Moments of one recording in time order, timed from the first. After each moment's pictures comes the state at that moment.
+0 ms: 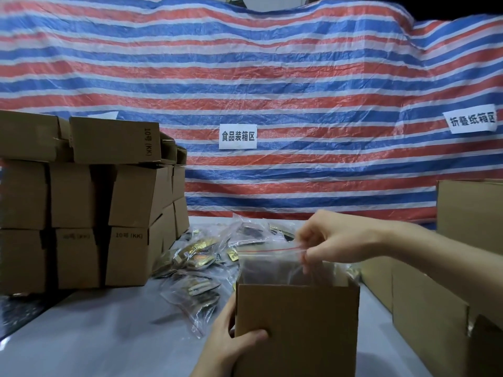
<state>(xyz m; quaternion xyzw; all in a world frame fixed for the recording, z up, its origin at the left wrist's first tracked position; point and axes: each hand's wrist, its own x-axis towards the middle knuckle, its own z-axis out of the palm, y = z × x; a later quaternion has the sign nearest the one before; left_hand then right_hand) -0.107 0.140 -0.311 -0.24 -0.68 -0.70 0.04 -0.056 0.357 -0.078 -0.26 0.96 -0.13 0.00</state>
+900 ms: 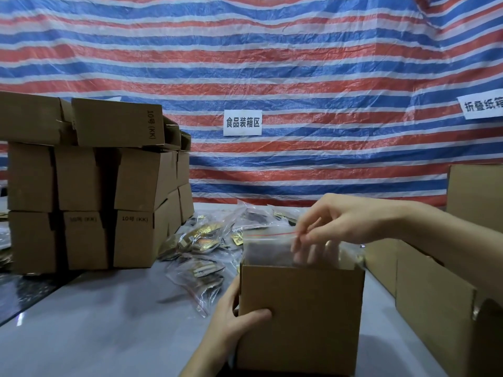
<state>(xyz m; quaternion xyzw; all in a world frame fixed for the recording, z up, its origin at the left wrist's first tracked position) -0.099 0.142 -0.307 -0.22 -0.66 -0.72 0.05 -0.046 0.356 -0.073 -0.28 0.93 -0.21 0.09</state>
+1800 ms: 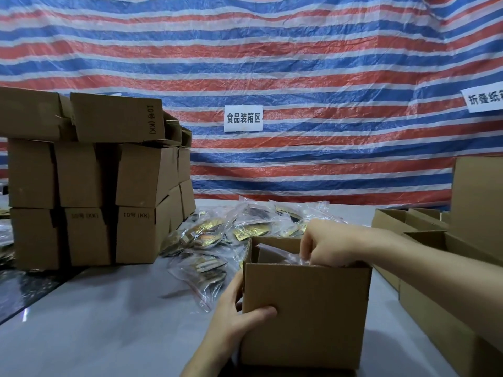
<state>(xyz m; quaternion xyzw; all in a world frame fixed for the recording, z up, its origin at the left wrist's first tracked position) -0.098 0.141 -0.308 -0.24 -0.68 -0.68 0.08 -0.079 0.339 -0.127 -0.09 0.99 -0.08 0.03</state>
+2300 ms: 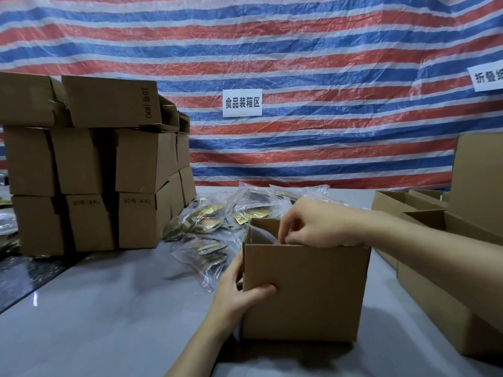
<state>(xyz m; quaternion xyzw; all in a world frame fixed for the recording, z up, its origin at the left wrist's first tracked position) -0.095 0.143 -0.307 -0.22 -0.68 -0.69 0.09 -0.075 0.328 -0.130 -0.20 0.97 -0.11 -0.01</state>
